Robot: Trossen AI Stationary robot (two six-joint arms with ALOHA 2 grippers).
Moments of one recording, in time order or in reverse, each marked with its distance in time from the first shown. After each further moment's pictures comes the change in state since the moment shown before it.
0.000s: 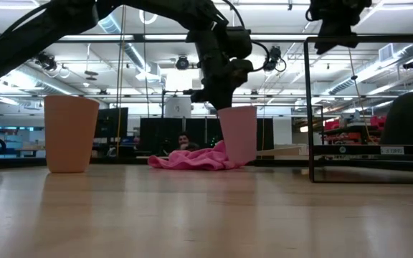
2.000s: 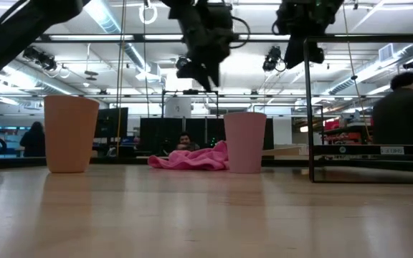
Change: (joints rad) left arm 0.066 -0.163 0.001 -0.122 0.017 -0.007; right arm 0.154 0.233 0.000 0.182 -0.026 0.049
